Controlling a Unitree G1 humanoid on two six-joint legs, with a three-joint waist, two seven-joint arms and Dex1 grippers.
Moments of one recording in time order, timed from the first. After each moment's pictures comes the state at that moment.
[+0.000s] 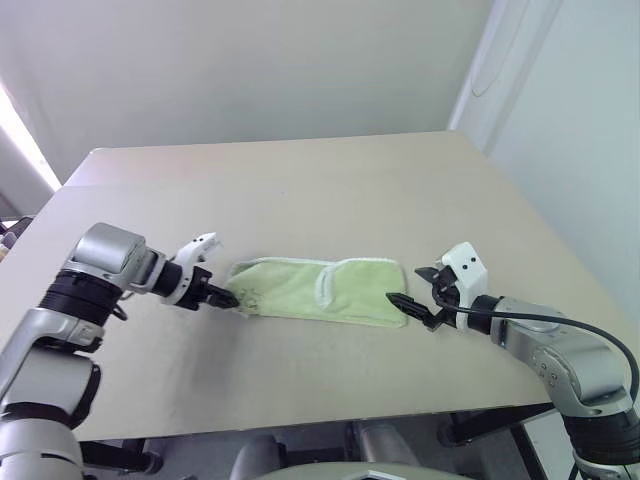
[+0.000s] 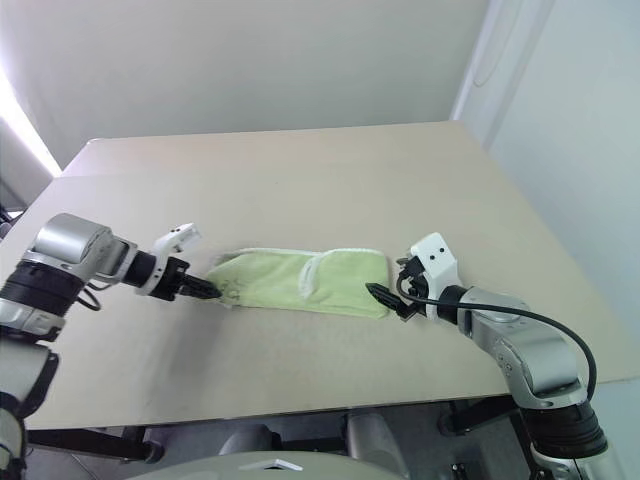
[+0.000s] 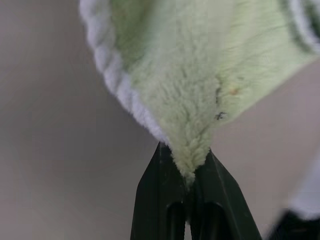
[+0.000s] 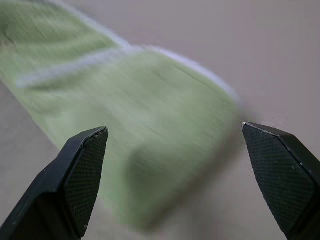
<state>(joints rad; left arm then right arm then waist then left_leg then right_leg) -0.77 0.90 -0.43 0.35 -0.47 1.29 -1.09 -0.09 -0.65 -0.02 -0.40 0.50 0.80 0.53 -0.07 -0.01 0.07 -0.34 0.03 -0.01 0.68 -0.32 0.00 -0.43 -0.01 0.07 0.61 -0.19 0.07</state>
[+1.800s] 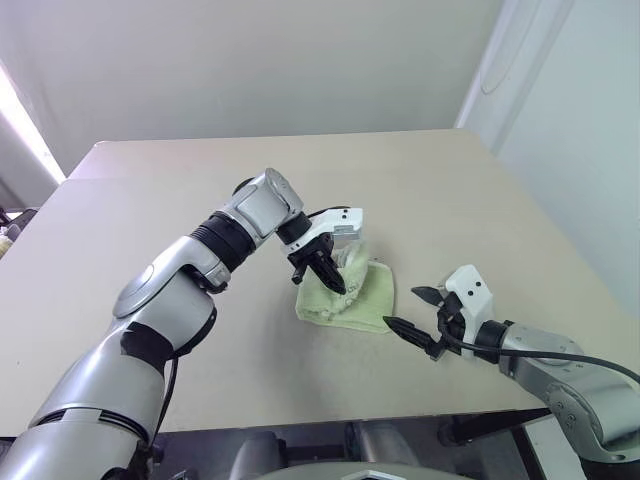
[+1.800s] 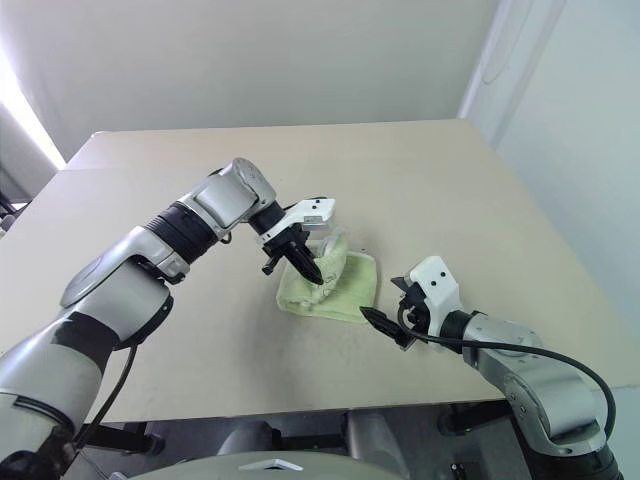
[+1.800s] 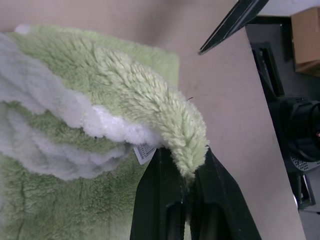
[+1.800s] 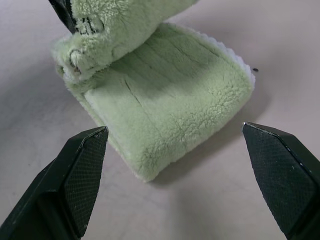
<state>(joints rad) -1.23 0.33 -0.78 0.69 -0.18 0.58 -1.61 0.10 -0.65 -0.07 -0.60 0.53 0.80 0.54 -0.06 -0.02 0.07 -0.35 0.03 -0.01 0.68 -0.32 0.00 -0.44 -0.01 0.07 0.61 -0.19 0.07</state>
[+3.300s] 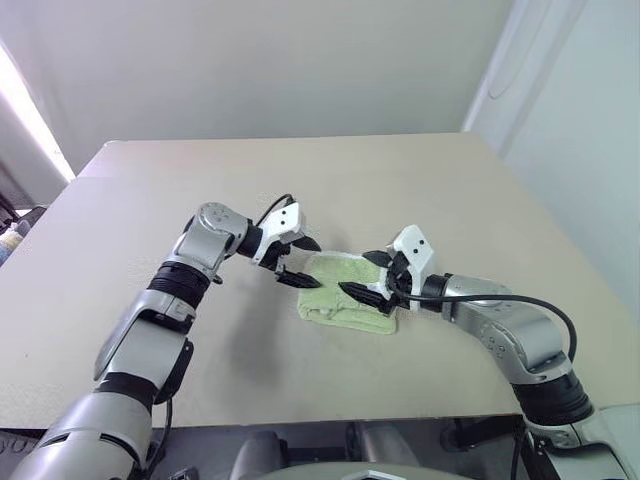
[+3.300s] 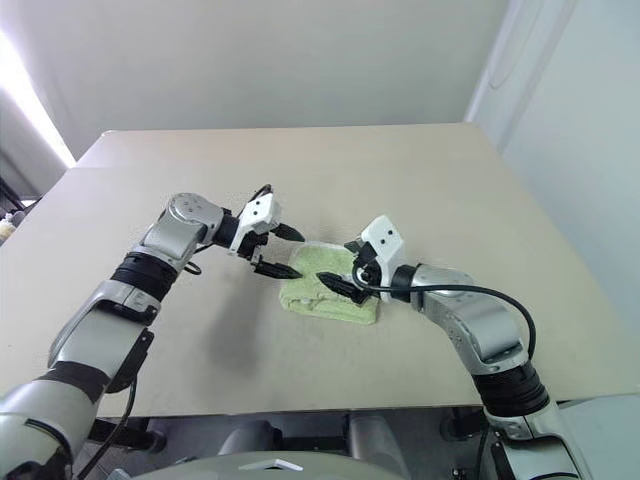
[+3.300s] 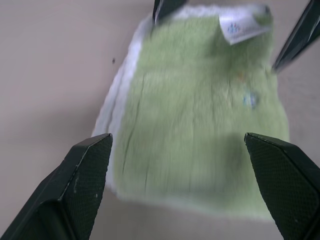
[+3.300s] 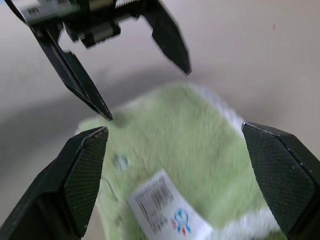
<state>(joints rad) -0.89 0.40 -0.35 0.72 -0.09 0.08 -1.39 -0.29 -0.52 0.19 -0.27 0.43 0.72 0.62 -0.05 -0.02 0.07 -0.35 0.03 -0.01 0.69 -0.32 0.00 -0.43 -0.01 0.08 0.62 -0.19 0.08</state>
